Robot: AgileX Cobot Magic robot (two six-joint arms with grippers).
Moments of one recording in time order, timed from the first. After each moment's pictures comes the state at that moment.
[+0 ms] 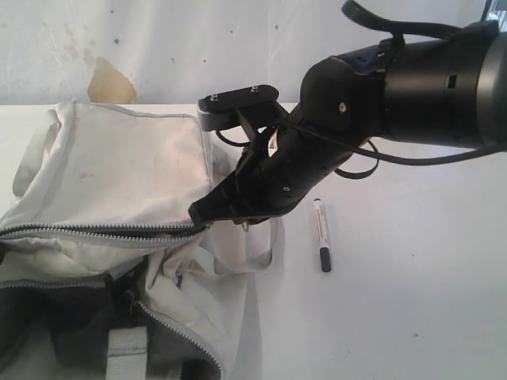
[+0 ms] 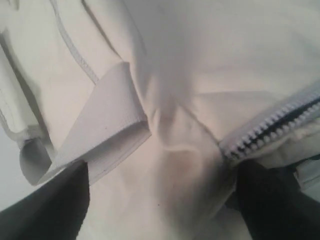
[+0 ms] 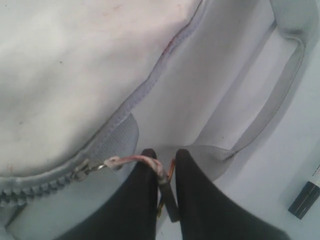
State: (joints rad) left arm 0.24 1.04 -0.67 -0.67 0.96 0.95; right arm 0.75 1.67 -1.20 0.10 0.63 0.03
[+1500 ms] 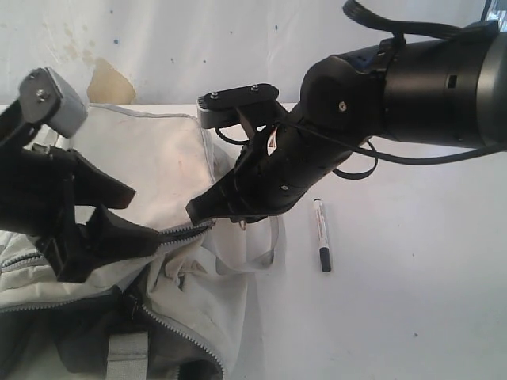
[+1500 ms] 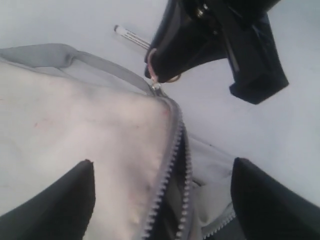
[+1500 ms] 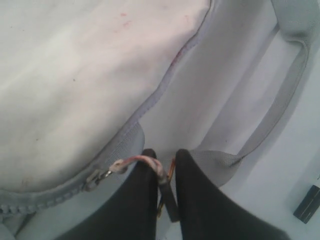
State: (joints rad) left arm -0.35 1.23 -0.76 -0.97 0.74 1.30; right arm 0.75 1.67 -1.20 0.12 0.62 0.03
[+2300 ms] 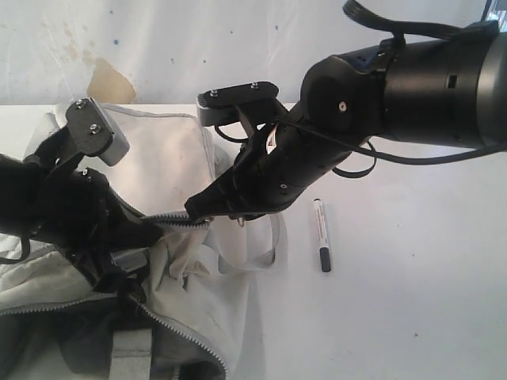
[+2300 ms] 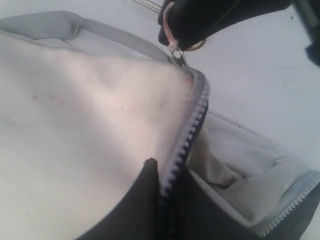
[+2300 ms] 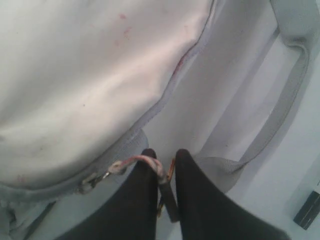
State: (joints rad) left arm -0.43 1.34 -0.76 -0.88 0.61 1.27; right arm 0.75 1.67 -1.20 0.11 0.60 0.03
